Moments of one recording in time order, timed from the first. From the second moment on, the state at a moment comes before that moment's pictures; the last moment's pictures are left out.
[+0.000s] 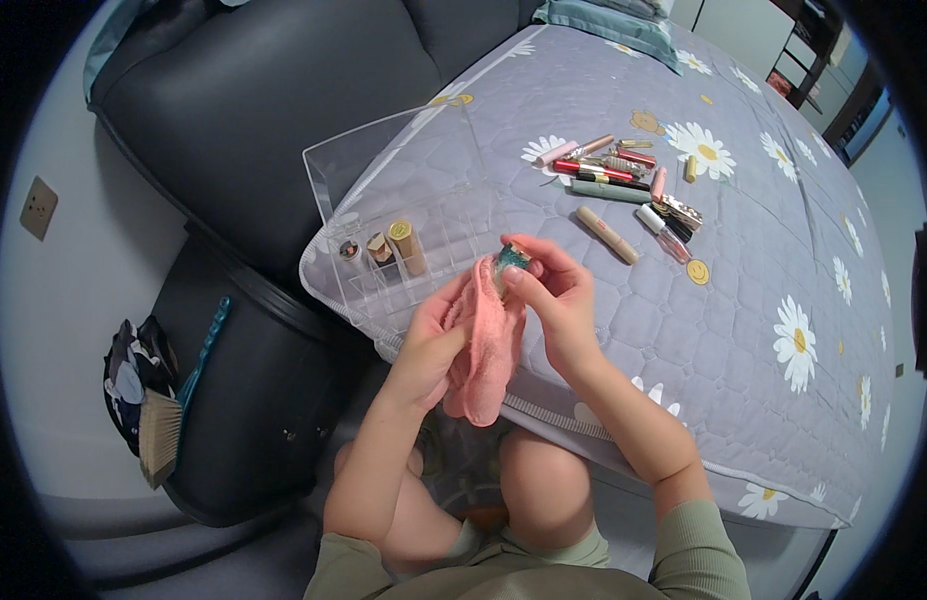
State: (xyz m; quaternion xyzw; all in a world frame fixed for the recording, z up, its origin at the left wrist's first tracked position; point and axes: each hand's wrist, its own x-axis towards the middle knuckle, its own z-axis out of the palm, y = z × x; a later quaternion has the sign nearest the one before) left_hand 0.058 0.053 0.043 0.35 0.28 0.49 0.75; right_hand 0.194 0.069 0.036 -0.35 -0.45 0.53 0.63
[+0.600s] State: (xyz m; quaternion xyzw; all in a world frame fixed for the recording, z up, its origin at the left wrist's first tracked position) left_hand 0.063 0.050 0.036 0.42 0.38 0.55 0.61; right_hand 0.188 0.069 0.029 -0.34 -0.48 0.49 0.64
